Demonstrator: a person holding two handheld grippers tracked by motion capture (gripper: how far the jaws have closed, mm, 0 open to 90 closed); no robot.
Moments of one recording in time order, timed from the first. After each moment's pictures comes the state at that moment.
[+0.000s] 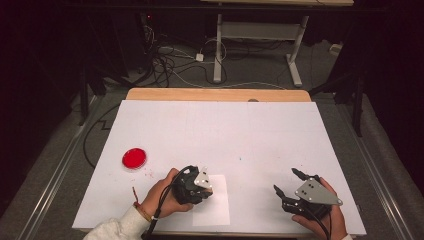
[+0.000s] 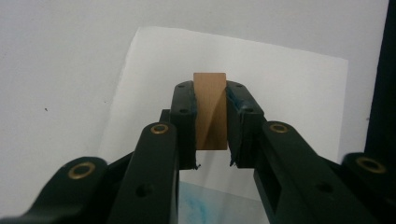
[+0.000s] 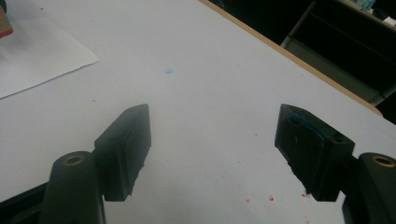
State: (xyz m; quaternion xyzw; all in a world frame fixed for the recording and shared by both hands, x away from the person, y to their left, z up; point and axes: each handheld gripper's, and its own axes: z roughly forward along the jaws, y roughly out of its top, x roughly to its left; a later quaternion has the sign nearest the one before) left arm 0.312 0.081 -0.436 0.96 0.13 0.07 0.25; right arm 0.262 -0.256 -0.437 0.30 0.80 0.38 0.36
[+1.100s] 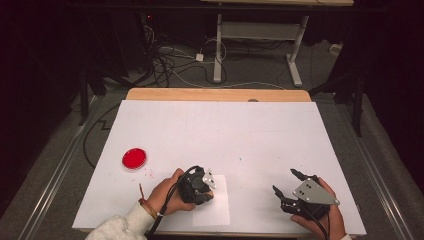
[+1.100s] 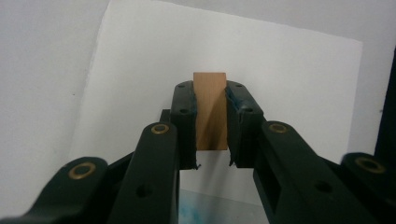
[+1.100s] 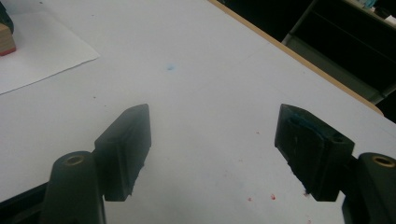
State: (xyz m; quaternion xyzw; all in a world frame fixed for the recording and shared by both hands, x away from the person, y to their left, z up) left arm 0.323 0.069 -0.447 0.97 0.13 0.03 0.20; right arm 0.262 -0.252 -0.439 0.30 0.80 0.37 0.36
